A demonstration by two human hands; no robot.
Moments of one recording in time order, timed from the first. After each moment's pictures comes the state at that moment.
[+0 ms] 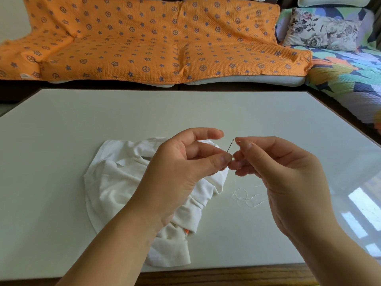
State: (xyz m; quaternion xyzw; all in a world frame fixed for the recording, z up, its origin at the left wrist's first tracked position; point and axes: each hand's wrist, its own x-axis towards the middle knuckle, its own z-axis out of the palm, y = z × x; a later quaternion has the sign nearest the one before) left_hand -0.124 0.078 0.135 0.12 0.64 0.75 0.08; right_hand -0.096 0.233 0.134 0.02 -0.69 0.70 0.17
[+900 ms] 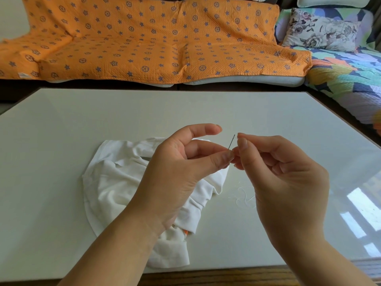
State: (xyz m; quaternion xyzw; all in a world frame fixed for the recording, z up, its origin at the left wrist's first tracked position) left_hand -0.121 0.081 0.138 0.12 0.63 0.76 0.07; right_hand -0.090 0.217 0.128 0.03 -0.73 0.59 0.33
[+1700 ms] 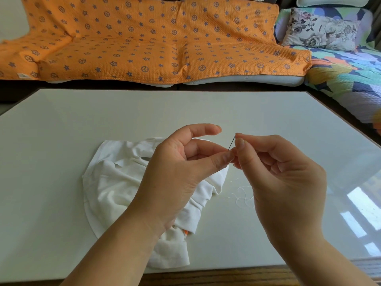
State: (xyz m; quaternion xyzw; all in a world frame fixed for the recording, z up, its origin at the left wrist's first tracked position) left_hand -0.119 0.083 0.139 0.12 0.64 0.75 0.05; right_hand -0.092 0.218 0.126 0.05 -0.74 0.58 0.34
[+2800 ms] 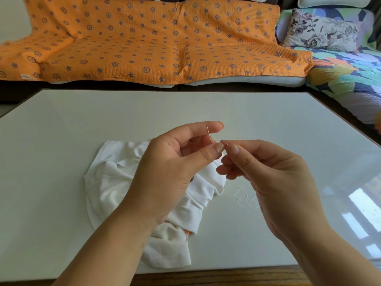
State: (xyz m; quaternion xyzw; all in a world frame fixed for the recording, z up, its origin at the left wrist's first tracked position) left_hand -0.127 0.069 0.133 0.16 0.67 0.73 0.01; right_hand -0.098 0.224 0.134 0.04 -0.70 0.71 0.12
